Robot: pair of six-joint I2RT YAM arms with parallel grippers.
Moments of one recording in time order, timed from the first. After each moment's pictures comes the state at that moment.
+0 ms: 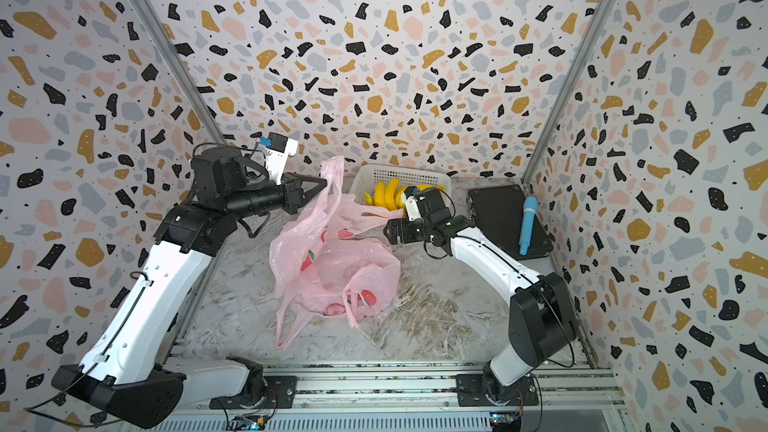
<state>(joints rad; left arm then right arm) -0.30 1.27 1.61 -0.63 0.64 -0.22 0.53 1.60 1.28 -0.44 -0.25 0.27</state>
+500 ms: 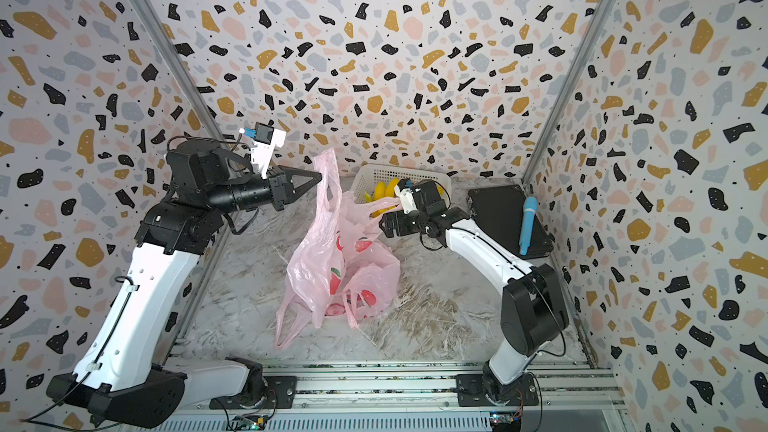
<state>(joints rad) -0.26 1.27 1.69 -0.65 0.81 -0.25 0.53 1.60 1.35 -0.45 -0.26 0.20</state>
